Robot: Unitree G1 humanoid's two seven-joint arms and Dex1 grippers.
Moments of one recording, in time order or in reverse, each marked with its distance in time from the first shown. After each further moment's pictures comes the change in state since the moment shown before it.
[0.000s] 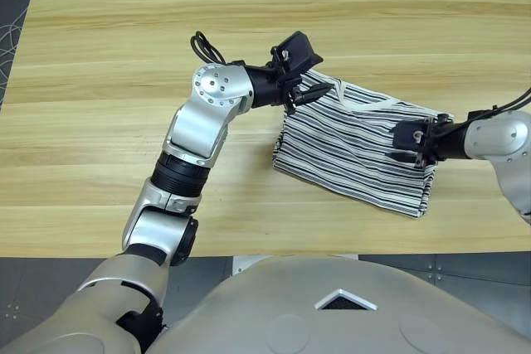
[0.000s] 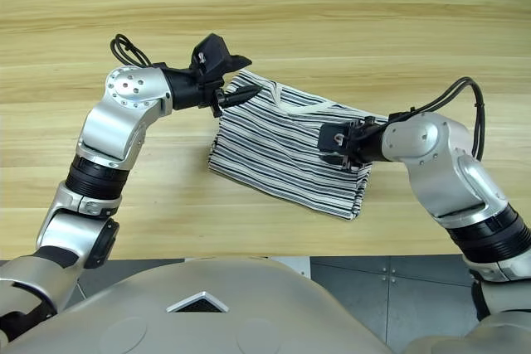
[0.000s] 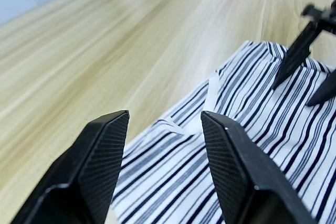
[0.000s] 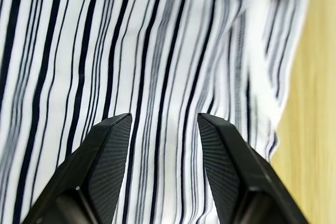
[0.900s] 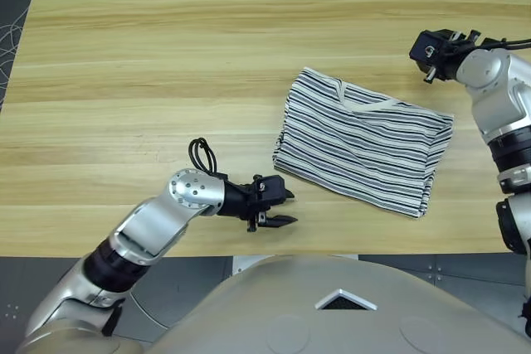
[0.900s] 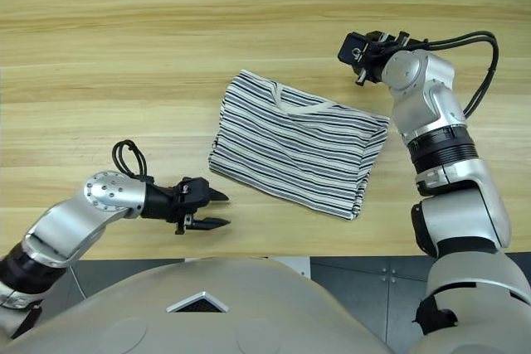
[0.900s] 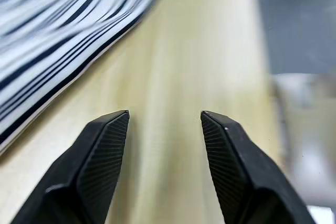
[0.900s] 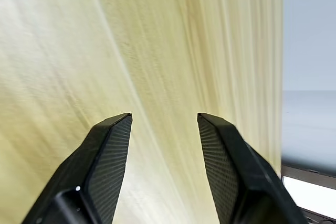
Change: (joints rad) left arm 0.461 0.401 -0.213 -0.501 -0.125 0.200 -0.090; right arm -0.449 0.286 0.069 0.948 -0.386 -0.368 -0.477
